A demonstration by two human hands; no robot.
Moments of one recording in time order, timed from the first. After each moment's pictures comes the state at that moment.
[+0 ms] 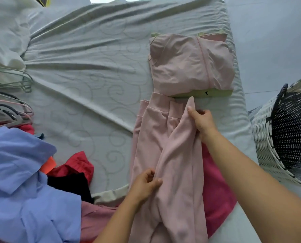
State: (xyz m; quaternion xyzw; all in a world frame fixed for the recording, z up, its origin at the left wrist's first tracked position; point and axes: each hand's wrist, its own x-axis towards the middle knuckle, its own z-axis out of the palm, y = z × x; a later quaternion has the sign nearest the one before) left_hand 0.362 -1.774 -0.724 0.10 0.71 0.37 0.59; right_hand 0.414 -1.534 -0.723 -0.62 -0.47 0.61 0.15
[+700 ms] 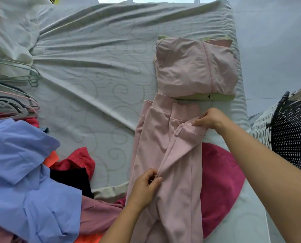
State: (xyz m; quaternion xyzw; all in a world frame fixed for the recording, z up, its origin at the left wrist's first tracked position) left_hand 0.374 -1.782 -0.727 0.18 0.74 0.42 0.50; right_hand 0.422 -1.491 -0.702 -0.57 -0.69 0.41 -0.17
